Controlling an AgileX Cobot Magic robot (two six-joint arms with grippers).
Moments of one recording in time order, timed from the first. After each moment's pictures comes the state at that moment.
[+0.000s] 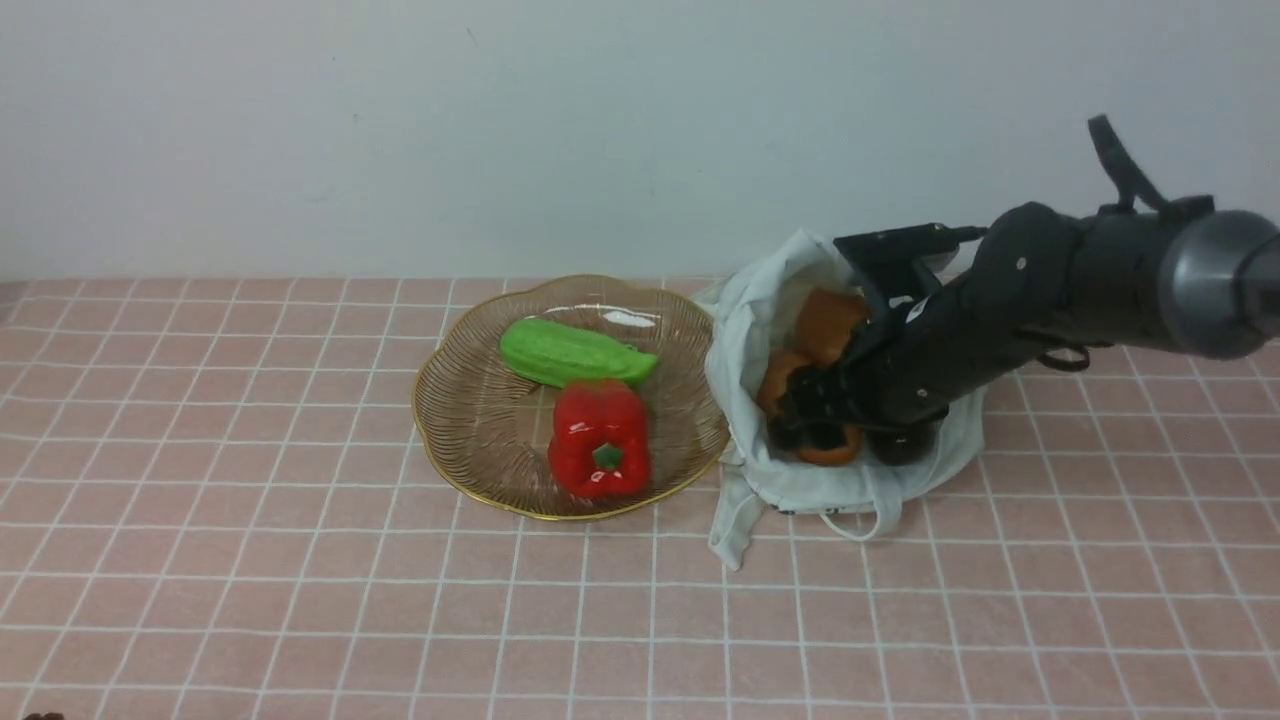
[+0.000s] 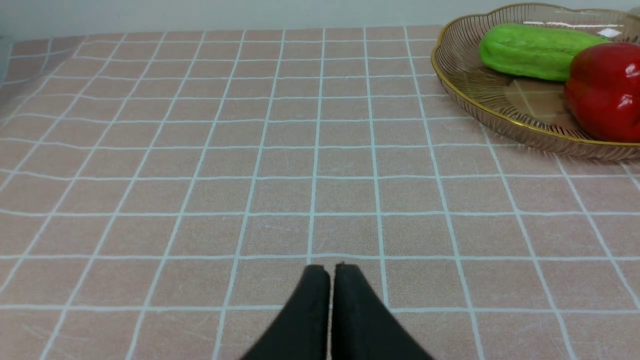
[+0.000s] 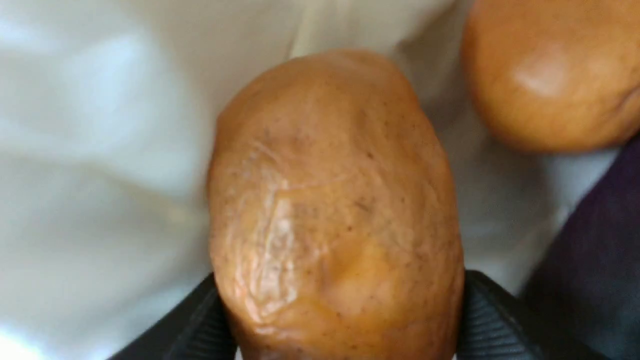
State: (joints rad) right arm 0.34 1.95 -1.32 0.42 0.66 -0.37; left arm -0.03 -0.01 0.03 0.05 0.39 -0.07
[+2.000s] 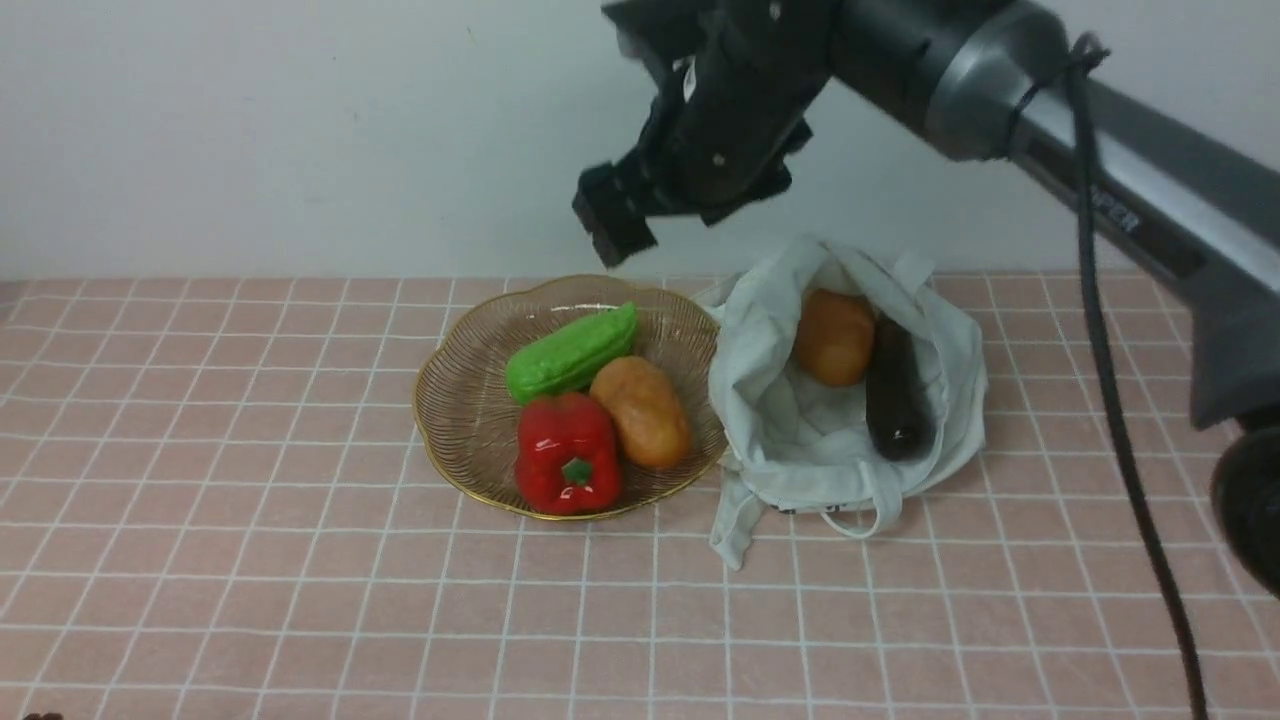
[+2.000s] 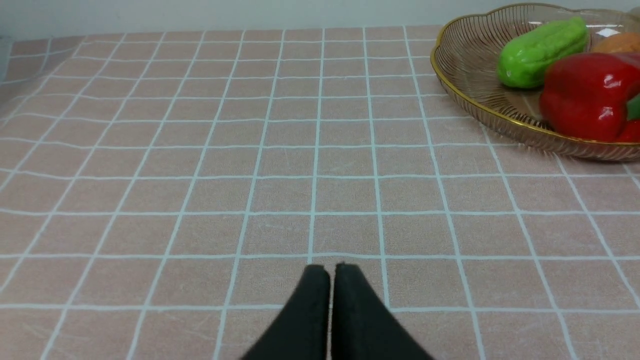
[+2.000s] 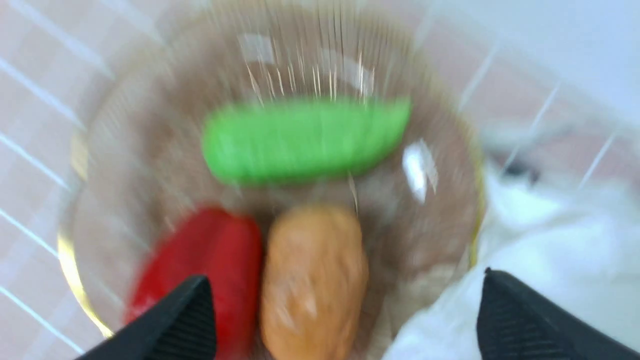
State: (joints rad) right arm 0.59 2.18 -2.32 0.02 1.24 0.02; left arm -0.03 -0.01 0.03 0.05 0.39 -0.07
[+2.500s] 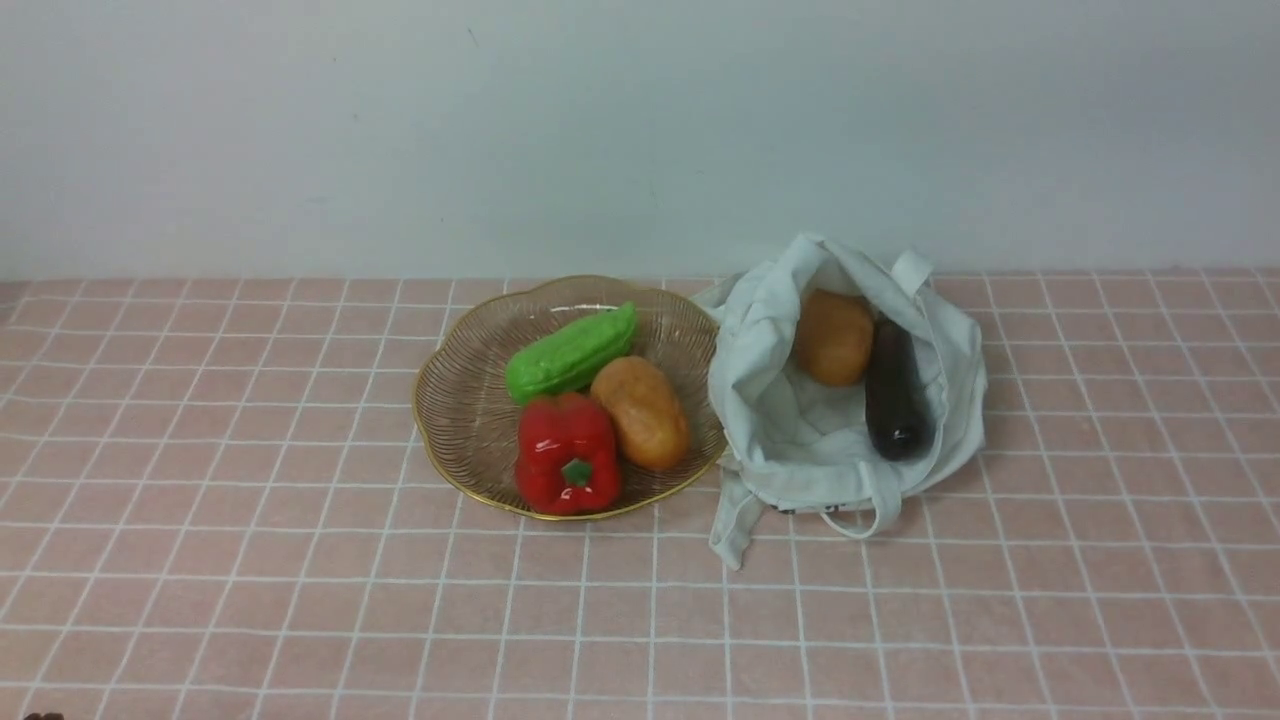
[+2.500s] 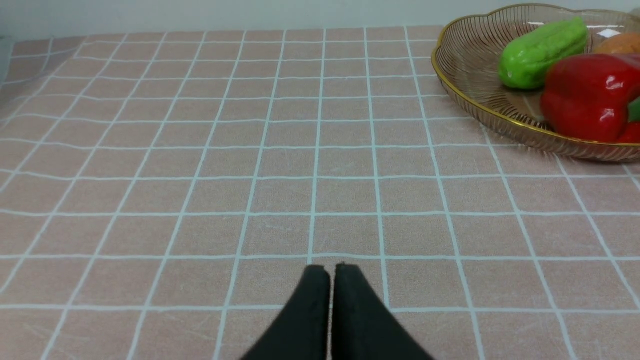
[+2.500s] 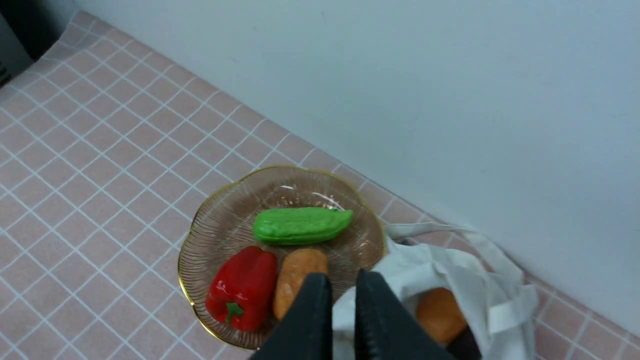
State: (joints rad) right arm 0.59 1.36 -1.91 -0.05 1.27 -0.02; left arm -0.03 -0.01 0.03 0.05 0.39 -0.07
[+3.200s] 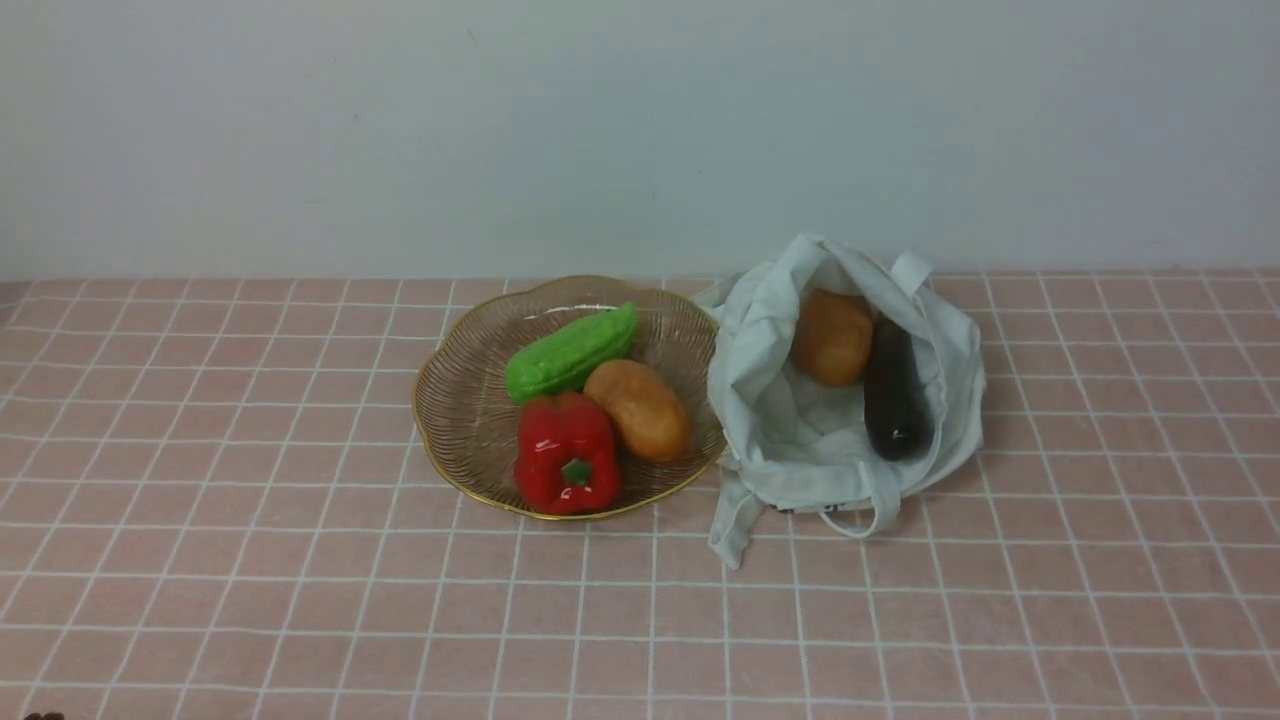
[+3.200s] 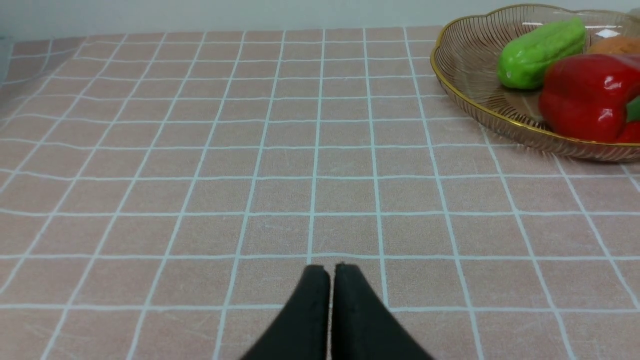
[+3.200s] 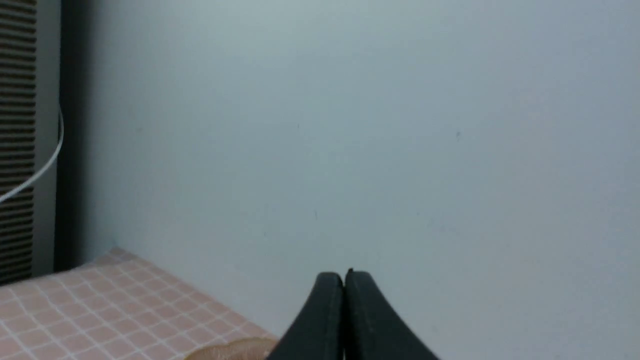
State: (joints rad) right arm 0.59 0.16 -0.47 -0.01 0.26 -0.15; left arm -0.03 -0.01 0.03 0.05 0.39 -0.07
